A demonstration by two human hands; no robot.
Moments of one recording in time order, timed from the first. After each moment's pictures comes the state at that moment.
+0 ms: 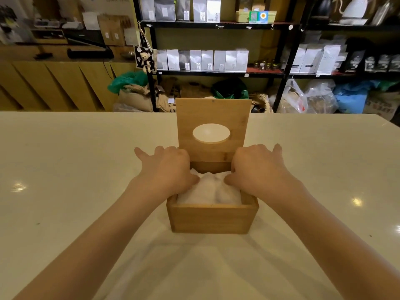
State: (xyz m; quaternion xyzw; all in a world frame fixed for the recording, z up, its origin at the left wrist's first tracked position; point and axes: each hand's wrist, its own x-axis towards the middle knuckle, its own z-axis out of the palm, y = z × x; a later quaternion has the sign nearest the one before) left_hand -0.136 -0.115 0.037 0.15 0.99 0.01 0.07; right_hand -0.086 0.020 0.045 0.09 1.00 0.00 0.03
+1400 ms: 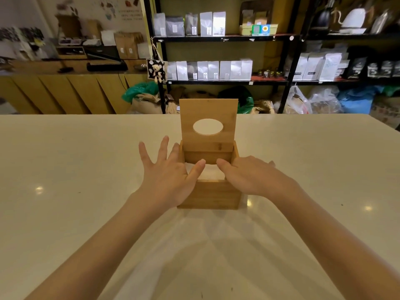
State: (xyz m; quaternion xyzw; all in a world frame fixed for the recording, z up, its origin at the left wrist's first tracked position) left_hand -0.055 -0.139 0.027 0.14 0.99 0.02 -0.01; right_hand -0.026 0.007 0.042 0.11 0.98 -0.14 0.11
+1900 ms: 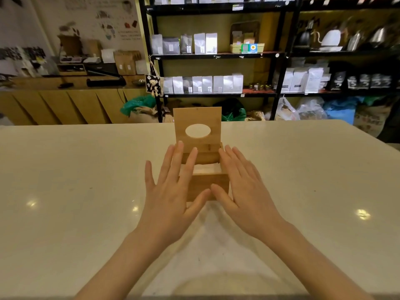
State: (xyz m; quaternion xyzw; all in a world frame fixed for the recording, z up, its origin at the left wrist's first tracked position) left_hand 0.026 -0.165 0.007 0.26 0.93 0.15 -0.23; right_hand 0.062 -0.008 0.013 -0.04 0.96 -0.20 -0.18
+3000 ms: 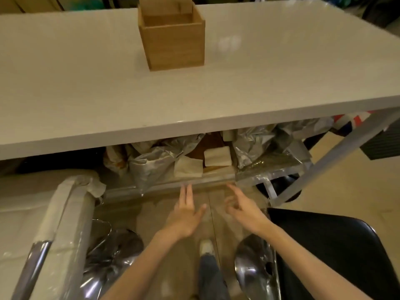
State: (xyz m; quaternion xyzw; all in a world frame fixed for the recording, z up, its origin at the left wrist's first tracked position) left_hand 0.206 -0.206 -0.232 0.18 0.89 0.26 0.32; right_hand 0.277 -0.042 -0.231 0.19 0.85 -0.48 0.14
